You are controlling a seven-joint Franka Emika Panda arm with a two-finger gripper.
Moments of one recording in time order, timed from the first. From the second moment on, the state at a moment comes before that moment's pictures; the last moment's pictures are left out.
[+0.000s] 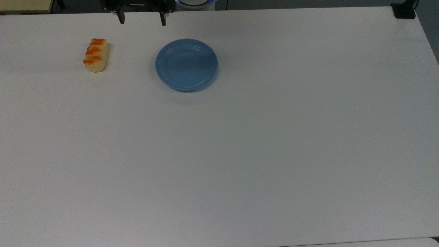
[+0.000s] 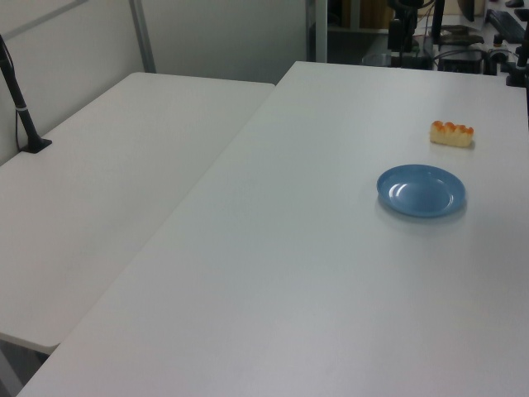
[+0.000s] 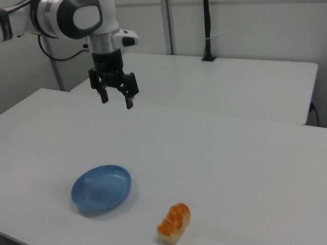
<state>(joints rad) 0.07 0.03 -0.18 -1.62 -0.01 1.63 -0.10</state>
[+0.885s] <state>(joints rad) 0.11 0.06 -0.39 -1.96 -0.13 1.92 -0.30</state>
